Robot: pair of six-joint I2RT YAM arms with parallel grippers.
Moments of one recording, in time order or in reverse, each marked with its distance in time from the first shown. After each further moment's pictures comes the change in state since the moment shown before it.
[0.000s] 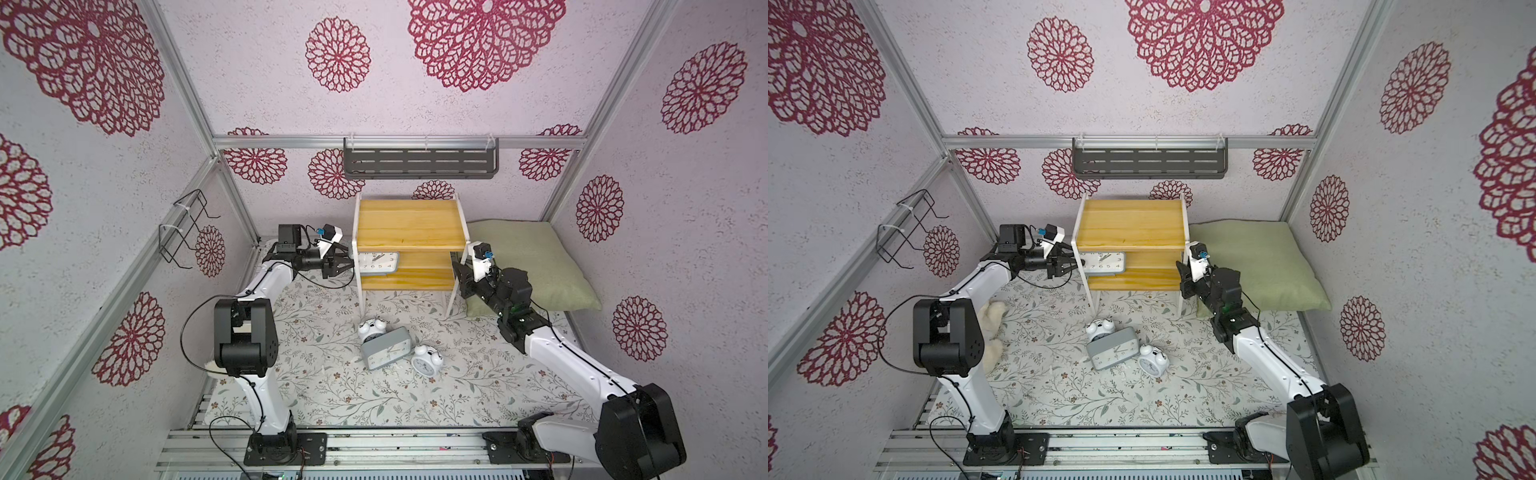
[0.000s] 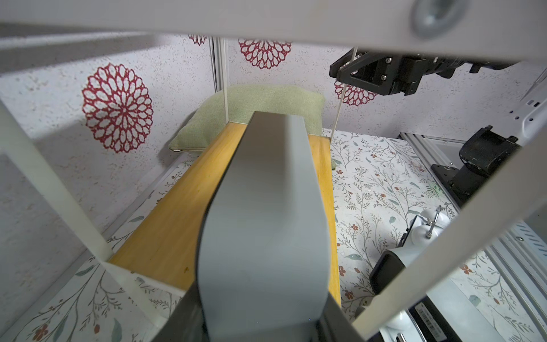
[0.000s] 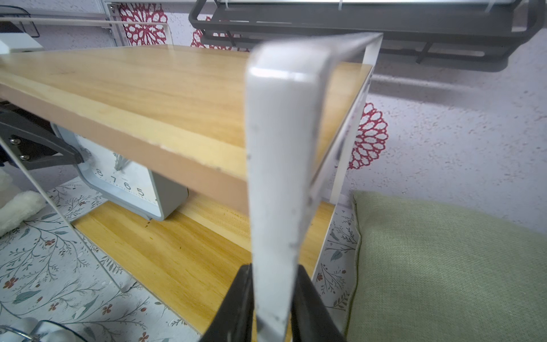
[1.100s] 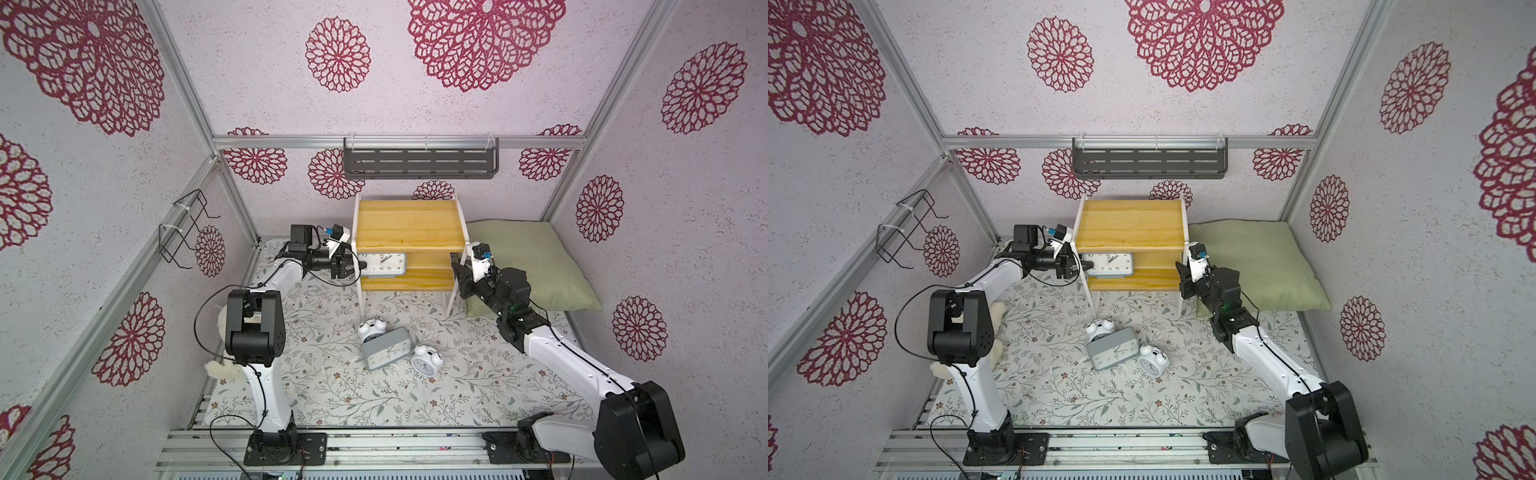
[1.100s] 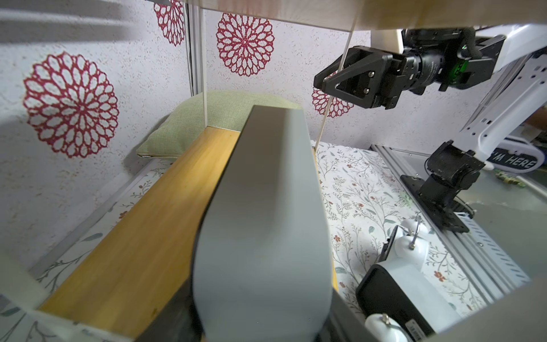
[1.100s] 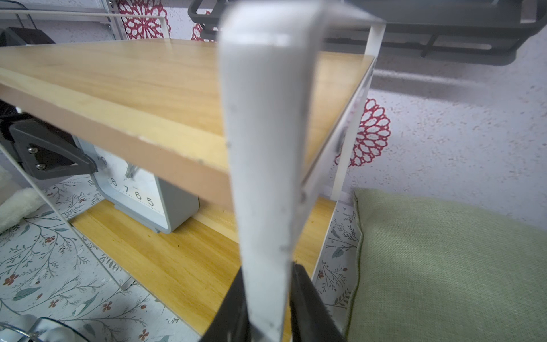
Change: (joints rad) left arm -0.045 0.095 0.052 0.043 0.065 -0.070; right arm 0.000 0.011 0.000 0.000 -0.003 -0.001
